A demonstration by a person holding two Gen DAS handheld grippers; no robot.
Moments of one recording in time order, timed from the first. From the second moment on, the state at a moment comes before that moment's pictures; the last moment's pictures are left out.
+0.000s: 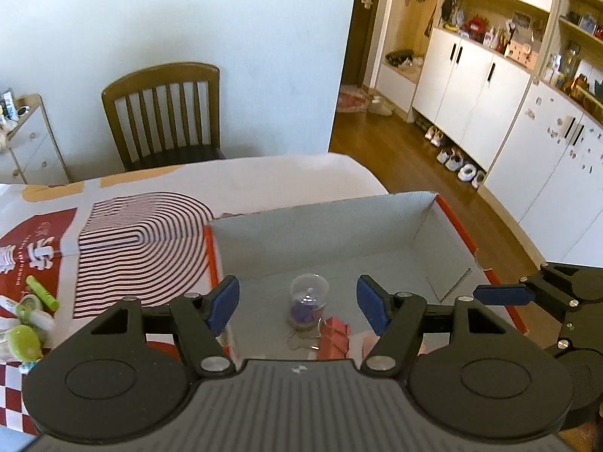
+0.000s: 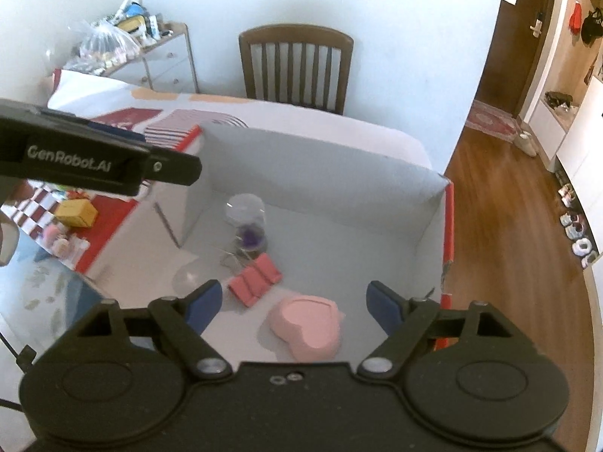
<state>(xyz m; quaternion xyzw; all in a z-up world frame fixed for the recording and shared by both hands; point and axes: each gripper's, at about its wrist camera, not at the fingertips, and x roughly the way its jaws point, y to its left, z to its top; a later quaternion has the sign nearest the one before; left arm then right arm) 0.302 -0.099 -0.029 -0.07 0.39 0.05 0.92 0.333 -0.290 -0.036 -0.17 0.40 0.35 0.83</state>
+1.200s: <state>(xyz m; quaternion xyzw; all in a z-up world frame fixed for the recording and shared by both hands) 0.102 0.079 -0.021 -0.09 0.33 0.09 0.93 0.182 -0.159 -0.011 -0.10 0.35 0.38 0.85</state>
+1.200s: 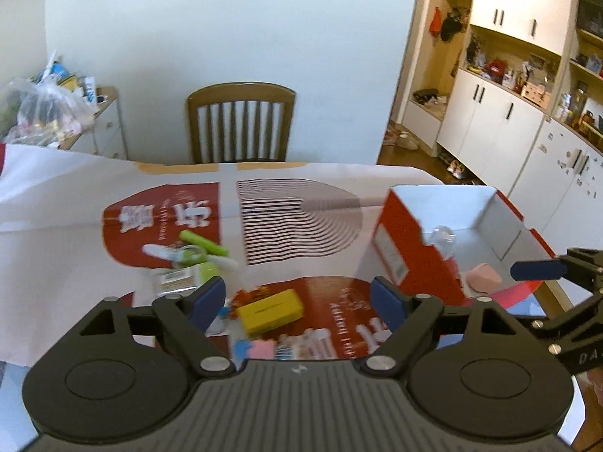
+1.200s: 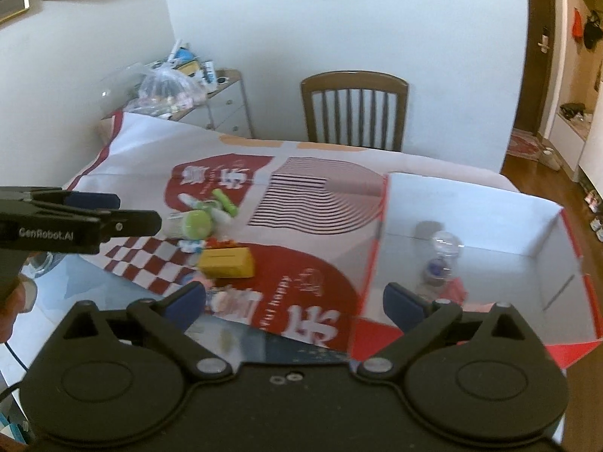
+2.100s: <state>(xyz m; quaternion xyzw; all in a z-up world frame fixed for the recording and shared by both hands) 0.097 0.191 -0.087 -0.13 0.33 0.16 0.92 0.155 -0.036 -0.074 -0.16 0.38 0.43 0.80</state>
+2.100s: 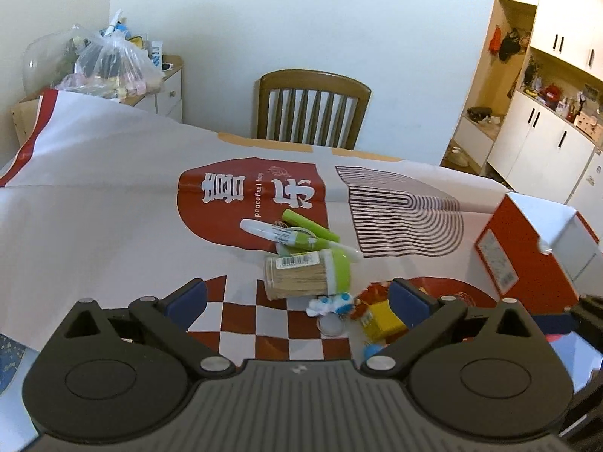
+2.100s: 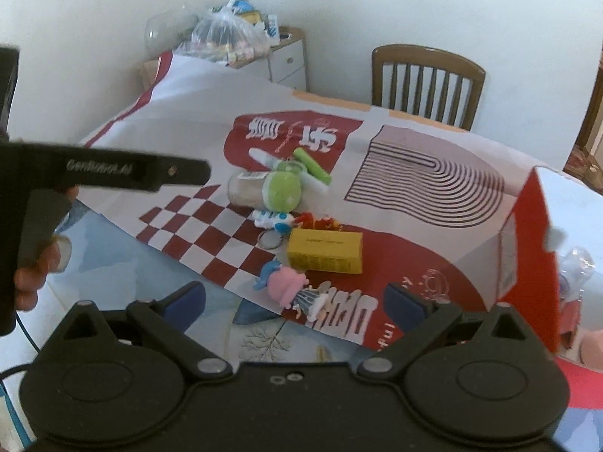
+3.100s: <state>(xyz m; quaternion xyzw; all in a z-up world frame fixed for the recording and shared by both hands) 0.194 0.216 -0.162 -0.16 0.39 0.15 0.89 0.178 0.031 -0.146 -0.24 0.41 0.45 0.76</state>
